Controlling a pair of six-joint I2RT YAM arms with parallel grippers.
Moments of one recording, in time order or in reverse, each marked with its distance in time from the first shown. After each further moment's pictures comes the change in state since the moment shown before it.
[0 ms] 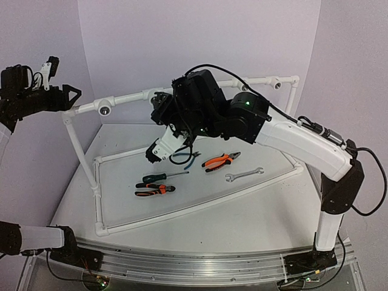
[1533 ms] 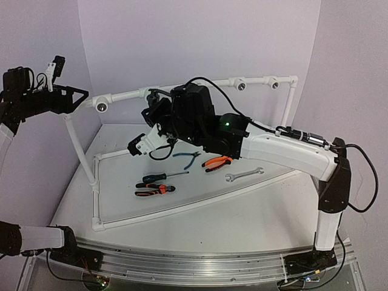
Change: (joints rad) left arm 0.001 -0.006 -0.047 0.066 0.224 0.044; right arm -0.026 0.024 -0.199 0.513 -0.083 0.012
